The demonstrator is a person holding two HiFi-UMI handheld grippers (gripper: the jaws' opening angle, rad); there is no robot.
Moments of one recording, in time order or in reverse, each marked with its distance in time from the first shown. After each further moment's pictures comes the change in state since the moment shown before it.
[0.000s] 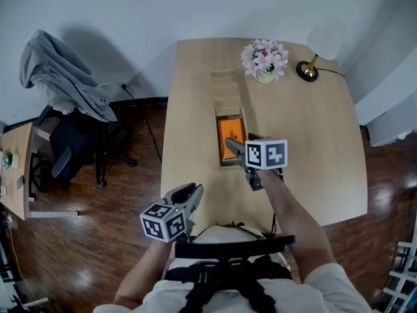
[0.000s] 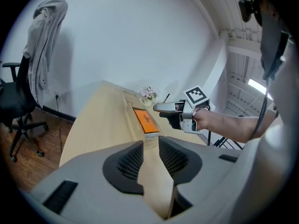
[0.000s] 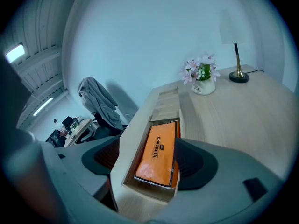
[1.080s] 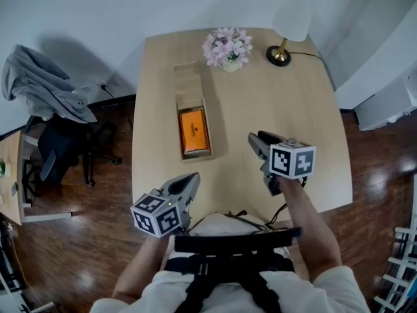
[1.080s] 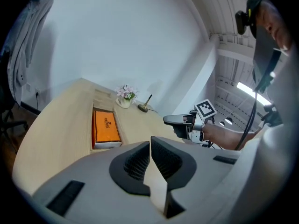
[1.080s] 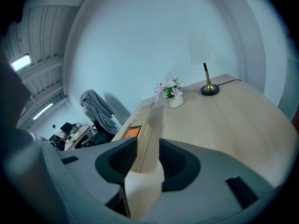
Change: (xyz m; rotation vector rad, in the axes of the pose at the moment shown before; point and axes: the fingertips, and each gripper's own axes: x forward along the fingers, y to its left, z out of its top) left arm 0.058 -0.121 0.020 0.018 -0.020 -0.151; right arm -0.154 -0.105 0.000 0.034 -0.092 -0.008
